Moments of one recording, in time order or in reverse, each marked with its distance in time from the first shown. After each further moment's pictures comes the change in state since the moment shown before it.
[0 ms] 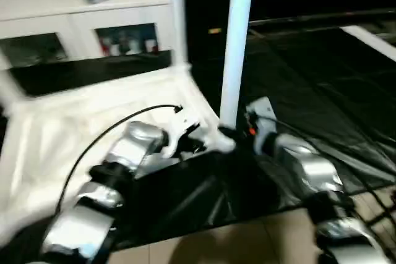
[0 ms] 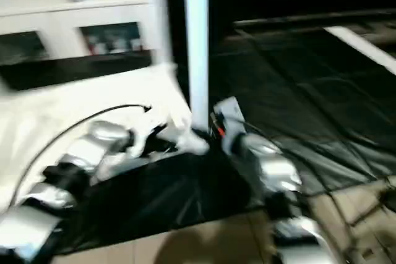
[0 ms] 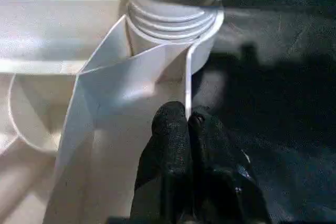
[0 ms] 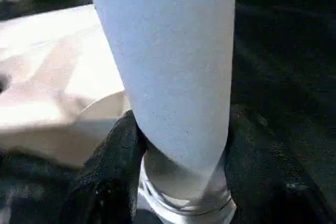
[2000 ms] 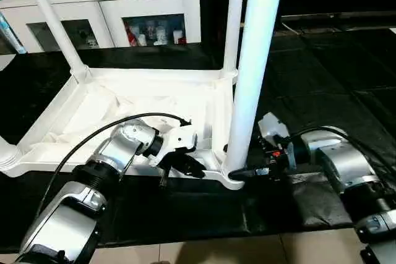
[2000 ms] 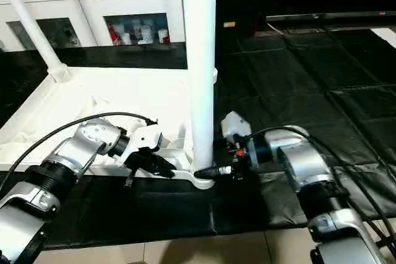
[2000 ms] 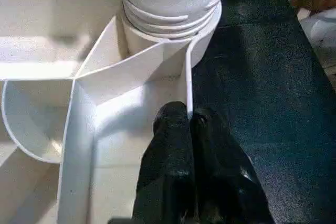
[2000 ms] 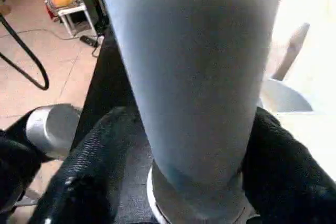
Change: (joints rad) left arm 0.032 0.203 -0.197 -0.072 0.000 -0.376 -0.610; right arm 0.022 -0.409 0.266 -0.059 0.112 -0.180 1.023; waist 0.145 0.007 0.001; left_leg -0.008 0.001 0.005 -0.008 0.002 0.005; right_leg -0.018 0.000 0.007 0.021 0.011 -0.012
